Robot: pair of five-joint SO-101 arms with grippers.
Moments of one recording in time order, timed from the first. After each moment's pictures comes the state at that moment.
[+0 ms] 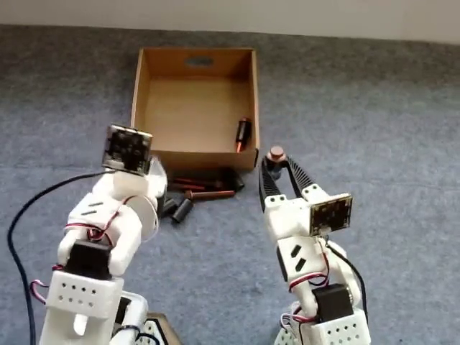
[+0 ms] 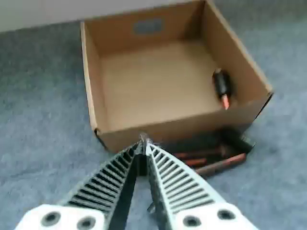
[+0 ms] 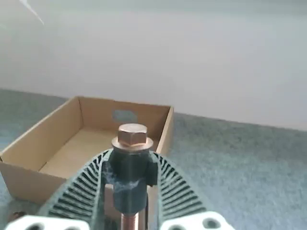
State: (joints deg) left arm 4.4 -69.8 62.8 52.9 -5.0; right arm -18.4 -102.3 88.0 21.3 0.1
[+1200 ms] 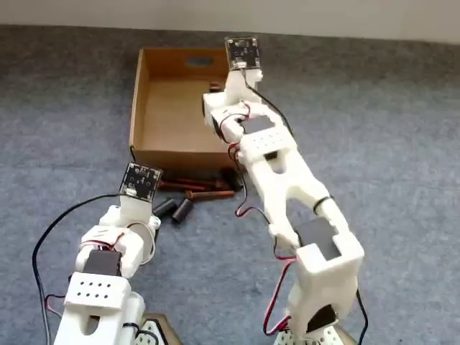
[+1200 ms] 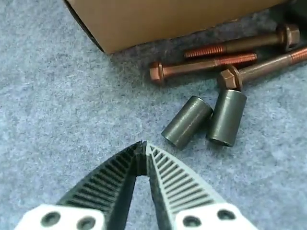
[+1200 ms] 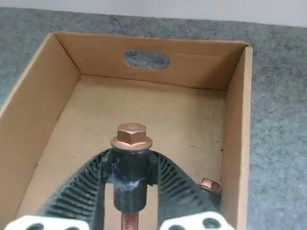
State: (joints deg) left arm -2.0 -70.4 87.2 43.8 -10.1; right arm -24.9 19.3 -1.1 24.3 -10.8
